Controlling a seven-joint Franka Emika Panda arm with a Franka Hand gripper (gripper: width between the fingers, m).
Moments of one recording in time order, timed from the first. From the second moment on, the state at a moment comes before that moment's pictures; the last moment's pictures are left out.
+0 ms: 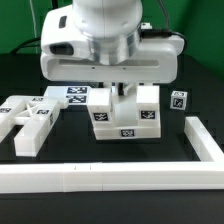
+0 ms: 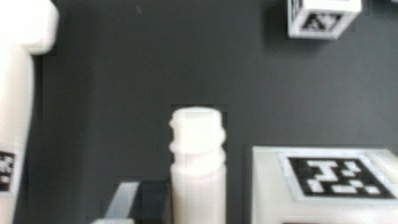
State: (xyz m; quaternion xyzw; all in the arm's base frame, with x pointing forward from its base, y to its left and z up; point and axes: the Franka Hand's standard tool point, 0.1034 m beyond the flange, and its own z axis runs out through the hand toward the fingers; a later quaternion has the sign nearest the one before) arm 0.510 0.002 0.071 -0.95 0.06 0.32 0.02
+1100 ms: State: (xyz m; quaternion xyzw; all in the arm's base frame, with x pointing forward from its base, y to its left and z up) arm 0.504 -0.004 0.071 -0.94 0.06 0.34 0.01
